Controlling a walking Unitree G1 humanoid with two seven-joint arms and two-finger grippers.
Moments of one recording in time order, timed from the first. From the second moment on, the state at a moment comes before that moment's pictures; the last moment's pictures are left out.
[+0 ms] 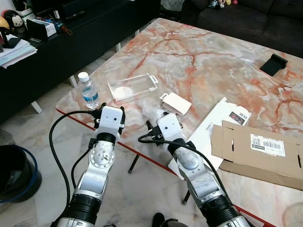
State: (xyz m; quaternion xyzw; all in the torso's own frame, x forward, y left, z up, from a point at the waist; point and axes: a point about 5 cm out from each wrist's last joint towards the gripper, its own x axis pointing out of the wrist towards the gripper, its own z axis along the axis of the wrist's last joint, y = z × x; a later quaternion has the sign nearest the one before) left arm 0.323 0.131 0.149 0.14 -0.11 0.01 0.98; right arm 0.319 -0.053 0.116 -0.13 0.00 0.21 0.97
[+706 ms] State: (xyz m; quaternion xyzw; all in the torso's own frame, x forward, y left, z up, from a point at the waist) left arm 0.325 0.130 0.153 0.14 -0.12 0.00 0.98; right arm 0.313 -0.040 0.116 -0.13 0.00 0.28 0.95
